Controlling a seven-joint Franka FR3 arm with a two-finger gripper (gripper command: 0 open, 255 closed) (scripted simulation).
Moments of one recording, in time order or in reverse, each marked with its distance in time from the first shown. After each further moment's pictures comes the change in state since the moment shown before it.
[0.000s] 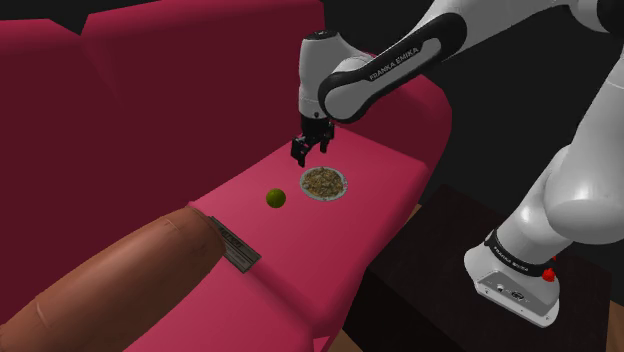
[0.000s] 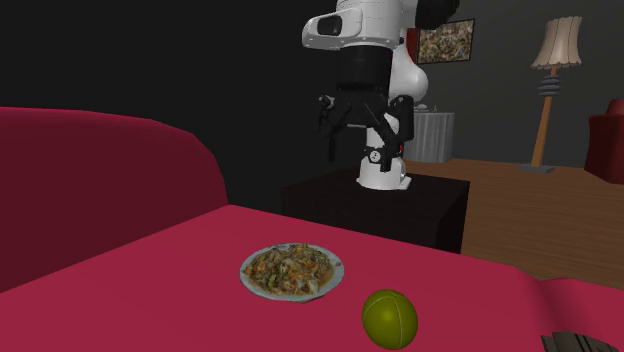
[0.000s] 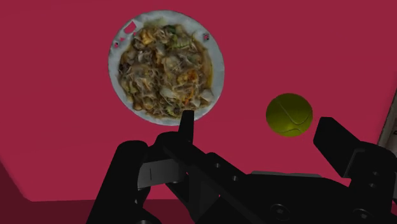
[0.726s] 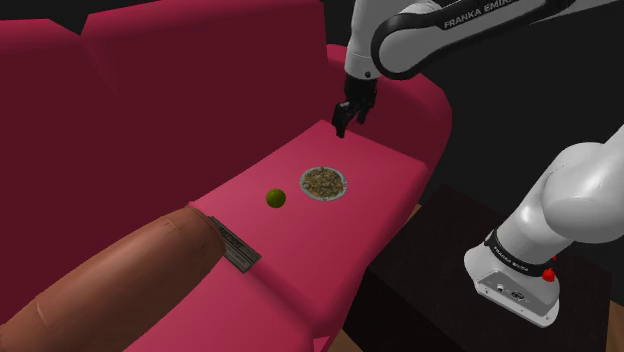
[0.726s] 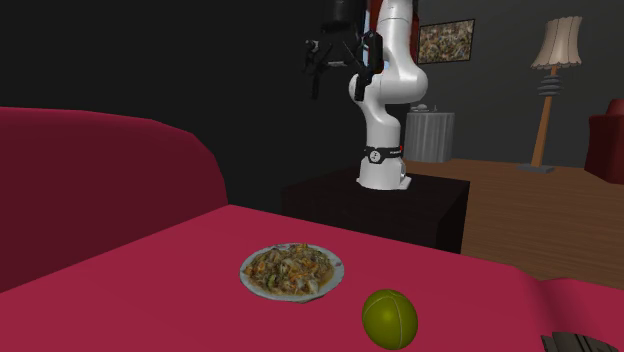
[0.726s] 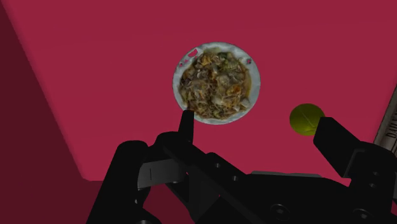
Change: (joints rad) arm -0.051 -0.396 -0.060 -0.199 0.076 -0.152 -0.183
